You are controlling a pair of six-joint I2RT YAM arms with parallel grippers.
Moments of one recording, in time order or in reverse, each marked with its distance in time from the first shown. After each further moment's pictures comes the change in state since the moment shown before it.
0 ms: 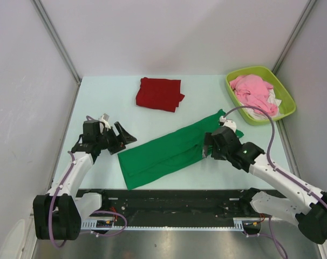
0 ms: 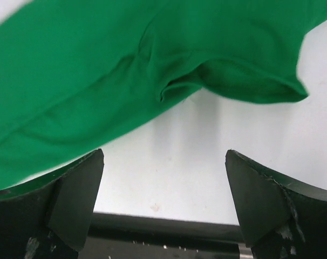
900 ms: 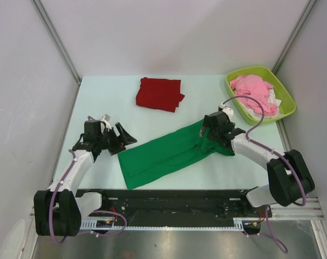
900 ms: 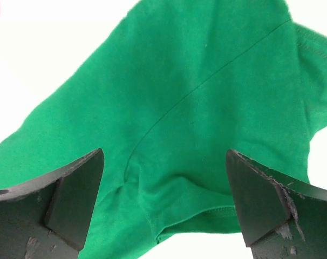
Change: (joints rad) left arm 0.000 0.033 0.002 -0.010 -0.001 0.016; right arm -0.235 0.354 0.023 0.483 0.048 -0.044
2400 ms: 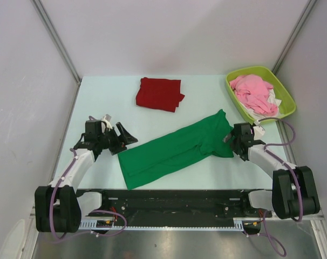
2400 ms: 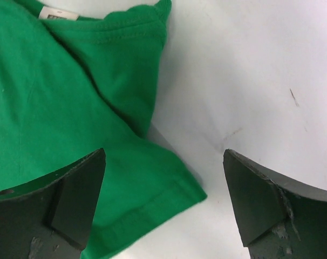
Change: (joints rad) left arm 0.000 0.034 -0.008 0.042 0.020 -0.007; right arm -0.311 -0.136 -0.229 -0.071 -0.016 0.254
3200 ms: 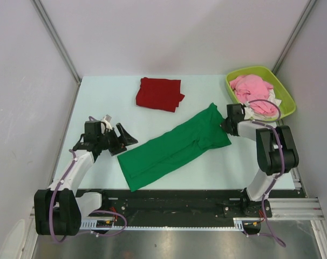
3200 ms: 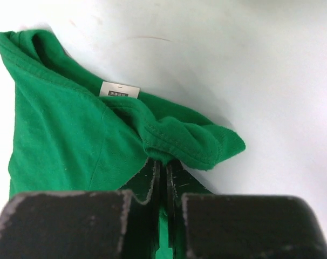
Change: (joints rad) left arm 0.000 -0.024 0.001 -0.033 0.010 0.019; right arm -0.025 0.463 0.275 0.277 -0.084 0.011
